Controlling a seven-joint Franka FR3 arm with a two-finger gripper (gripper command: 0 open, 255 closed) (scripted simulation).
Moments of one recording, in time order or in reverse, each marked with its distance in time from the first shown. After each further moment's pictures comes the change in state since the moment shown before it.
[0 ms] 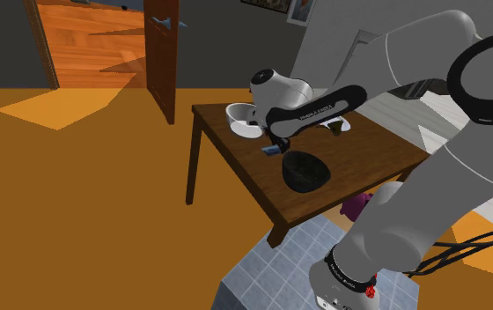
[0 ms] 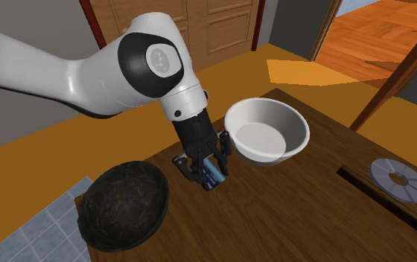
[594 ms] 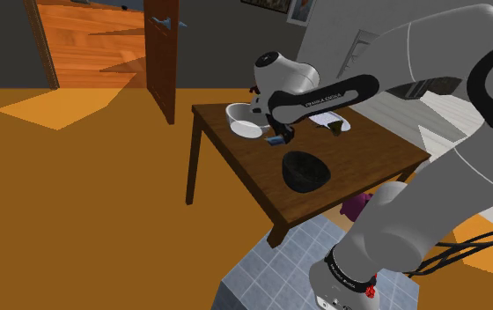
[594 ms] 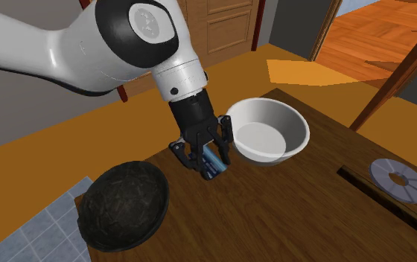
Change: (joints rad) arm 0.009 -0.075 0.013 0.050 0.032 -0.111 -0.065
